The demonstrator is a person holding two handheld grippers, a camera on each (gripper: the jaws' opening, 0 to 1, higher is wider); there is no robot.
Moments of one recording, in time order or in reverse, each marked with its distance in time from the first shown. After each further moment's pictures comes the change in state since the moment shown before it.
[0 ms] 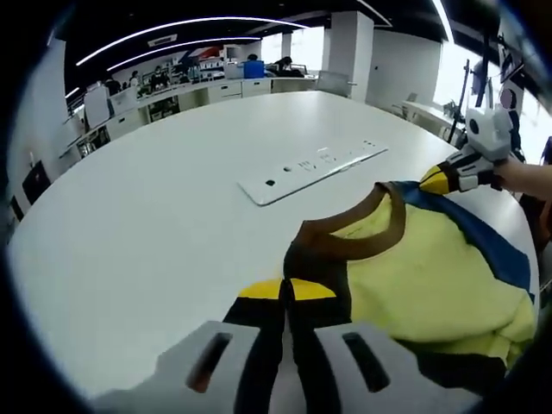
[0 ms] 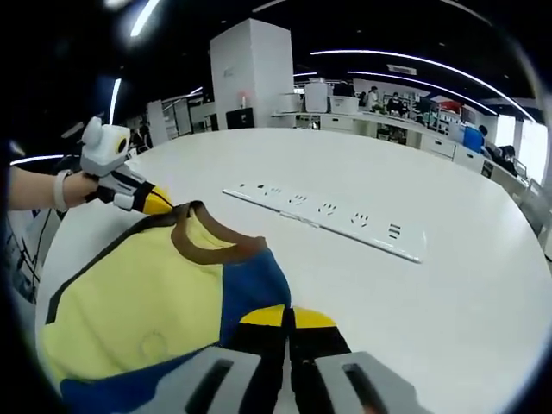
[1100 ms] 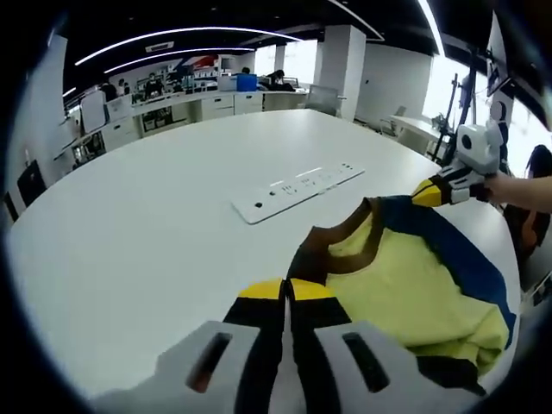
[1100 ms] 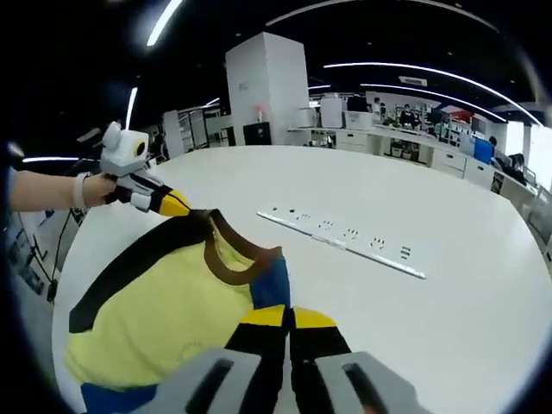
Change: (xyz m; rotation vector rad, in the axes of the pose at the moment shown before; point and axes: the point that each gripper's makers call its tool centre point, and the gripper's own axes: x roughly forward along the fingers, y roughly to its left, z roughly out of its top) left arm -0.041 -0.009 0.020 -0.024 -0.061 -0.058; right arm -0.040 0.029 0.023 -0.013 -0.074 0.070
